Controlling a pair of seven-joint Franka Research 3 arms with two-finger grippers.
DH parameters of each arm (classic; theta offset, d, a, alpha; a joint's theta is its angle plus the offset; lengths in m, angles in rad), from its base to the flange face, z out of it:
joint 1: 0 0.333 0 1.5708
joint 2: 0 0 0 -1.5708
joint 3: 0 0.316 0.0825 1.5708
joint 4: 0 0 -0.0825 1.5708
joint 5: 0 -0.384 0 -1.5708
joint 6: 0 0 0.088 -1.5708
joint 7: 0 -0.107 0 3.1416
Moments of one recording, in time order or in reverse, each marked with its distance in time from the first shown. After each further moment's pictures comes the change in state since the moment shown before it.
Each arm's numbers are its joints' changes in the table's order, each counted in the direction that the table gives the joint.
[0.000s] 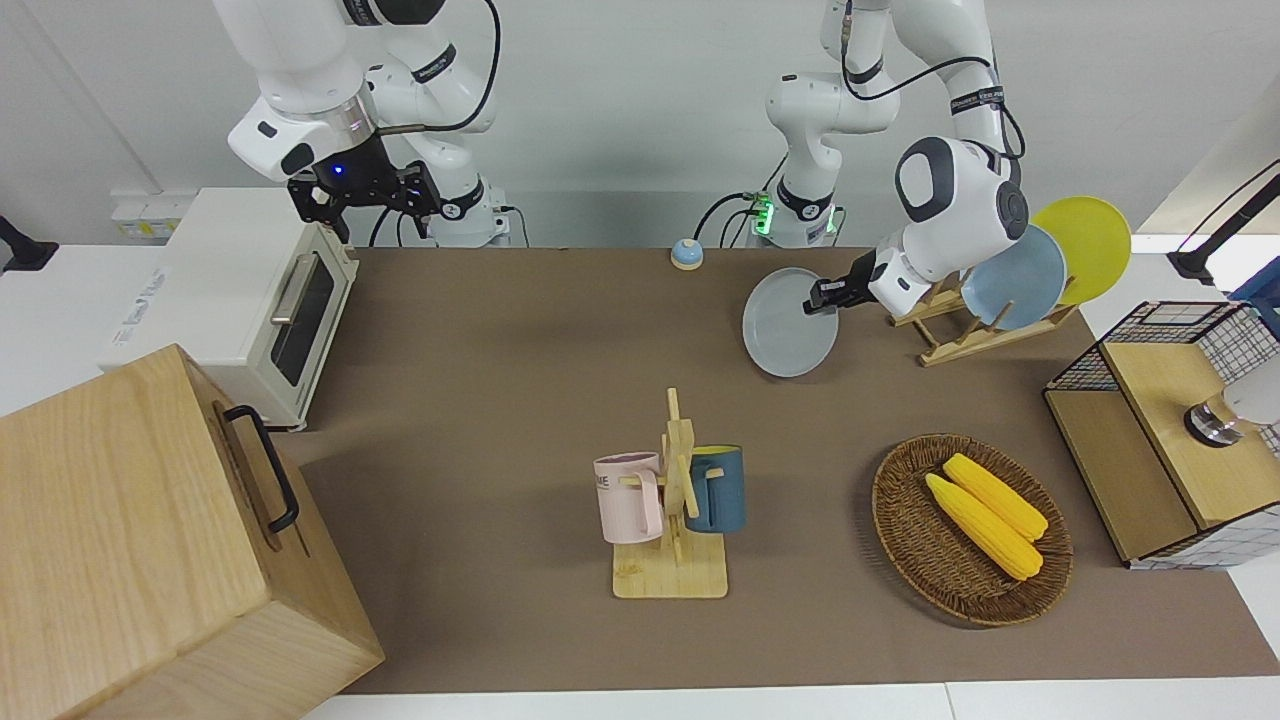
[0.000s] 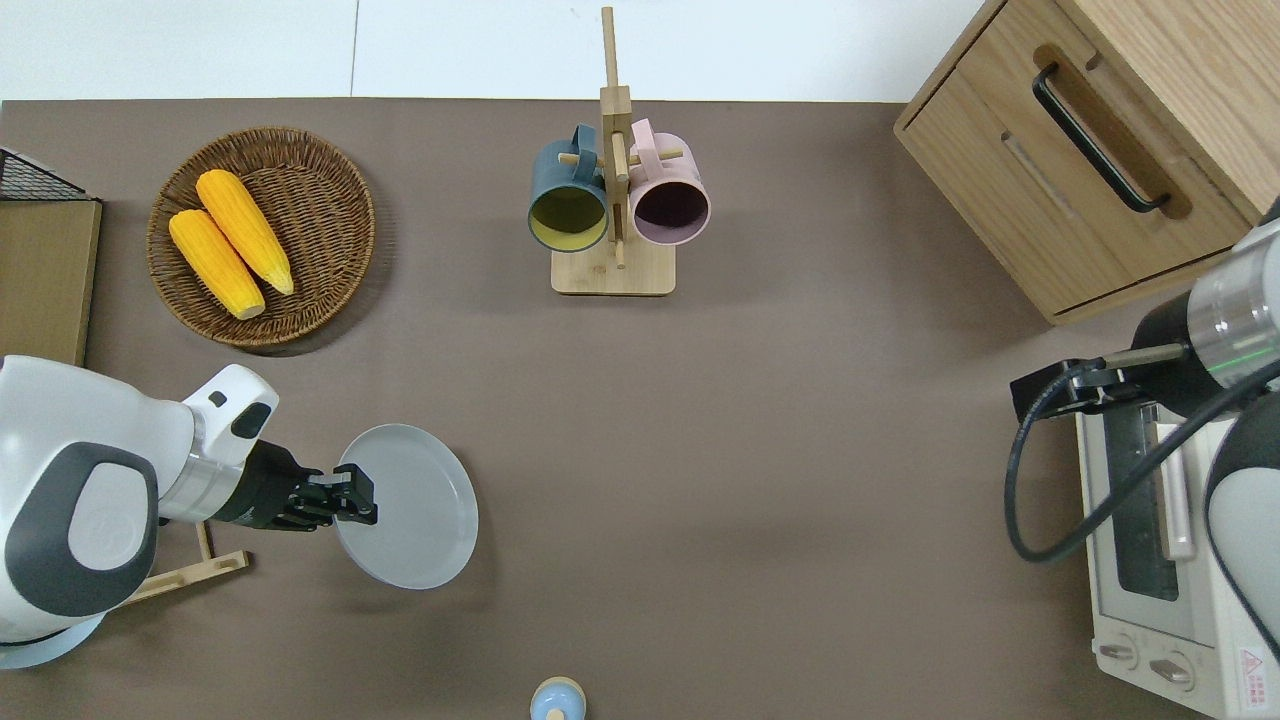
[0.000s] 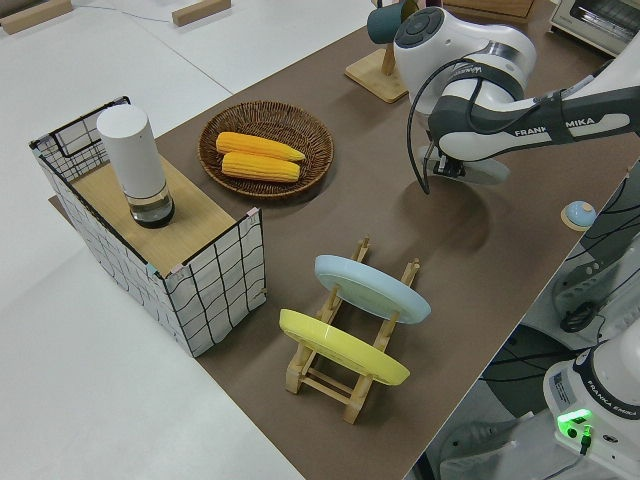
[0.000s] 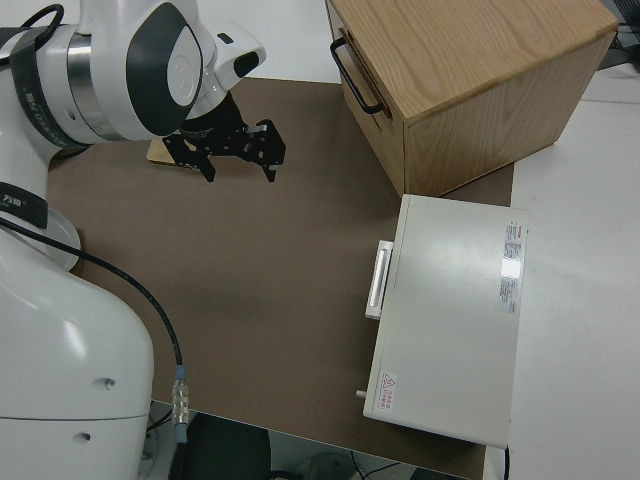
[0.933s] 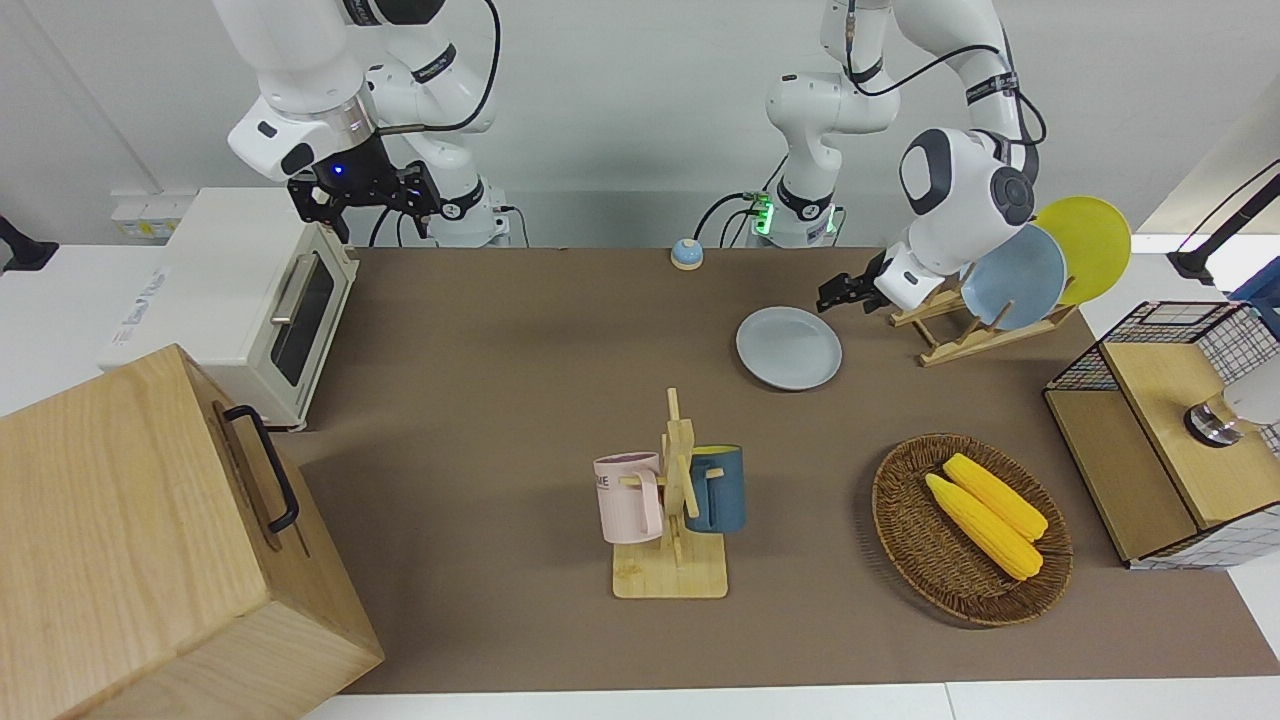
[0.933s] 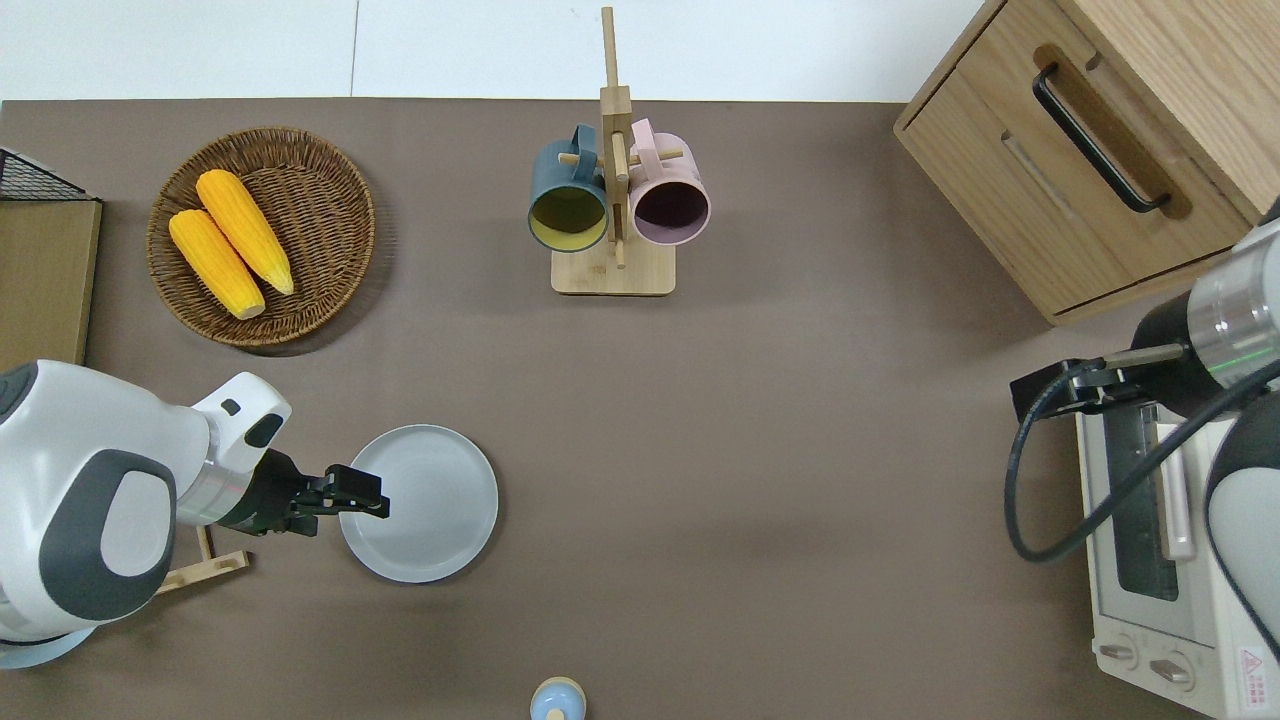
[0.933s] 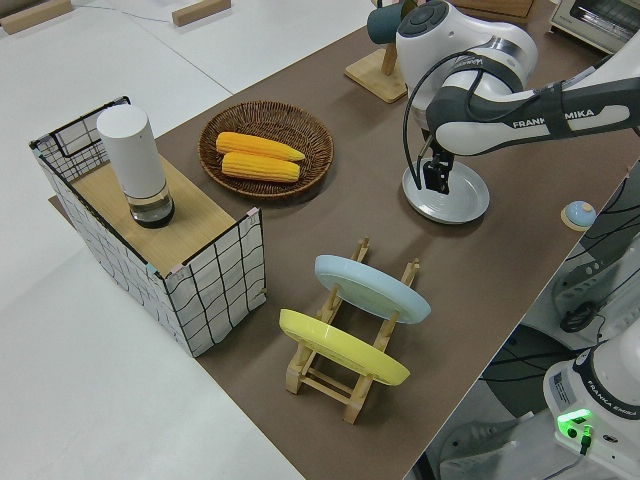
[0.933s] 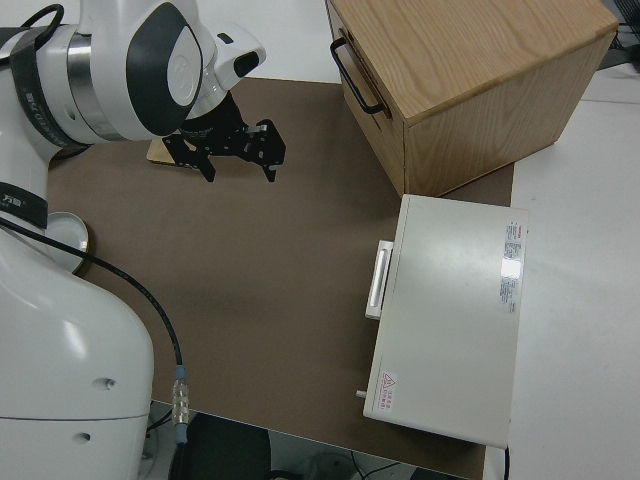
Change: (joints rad) left arm 0.001 0.016 0.004 0.041 -0.232 0.013 -0.004; right arm 0.000 0.000 0.000 0.000 0.000 0.000 0.000
